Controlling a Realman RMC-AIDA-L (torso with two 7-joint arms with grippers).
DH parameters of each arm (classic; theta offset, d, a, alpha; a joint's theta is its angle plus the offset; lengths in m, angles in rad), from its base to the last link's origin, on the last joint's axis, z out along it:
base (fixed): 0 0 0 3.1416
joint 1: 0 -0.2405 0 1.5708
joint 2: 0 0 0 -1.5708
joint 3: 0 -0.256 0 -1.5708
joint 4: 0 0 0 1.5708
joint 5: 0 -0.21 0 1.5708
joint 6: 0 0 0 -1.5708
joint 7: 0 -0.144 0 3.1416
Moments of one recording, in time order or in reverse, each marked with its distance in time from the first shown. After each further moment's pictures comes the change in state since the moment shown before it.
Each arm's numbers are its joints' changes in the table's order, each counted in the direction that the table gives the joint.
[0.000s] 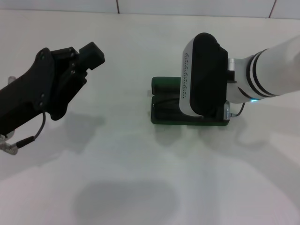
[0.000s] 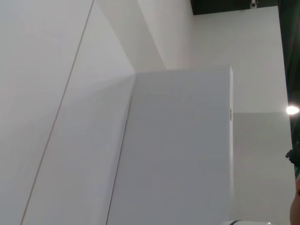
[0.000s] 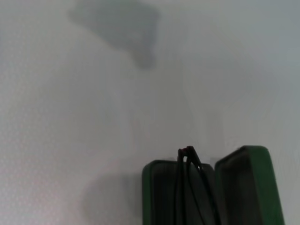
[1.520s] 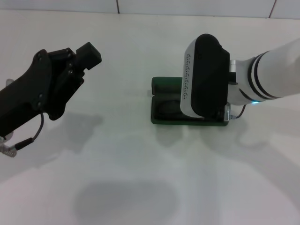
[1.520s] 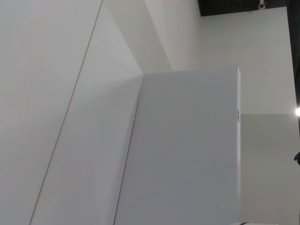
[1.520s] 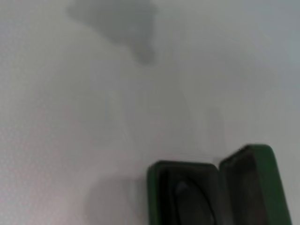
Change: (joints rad) left arm -0.006 -0.001 0.013 0.017 -0.002 -0.002 -0.007; right arm 0.015 0.000 0.003 0.010 -0.002 0.000 -0.009
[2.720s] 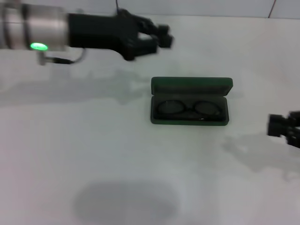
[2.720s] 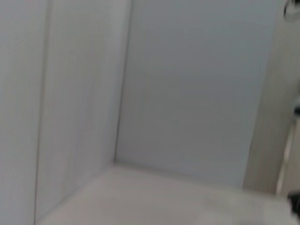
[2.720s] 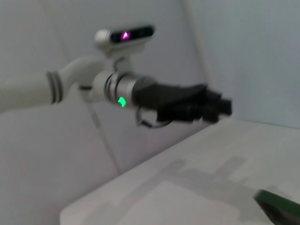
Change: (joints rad) left arm 0.403 0.095 0.035 -0.216 -0.570 -0.485 0.393; right arm 0.513 -0.005 -0.968 -0.235 -1.046 -0.661 0.607
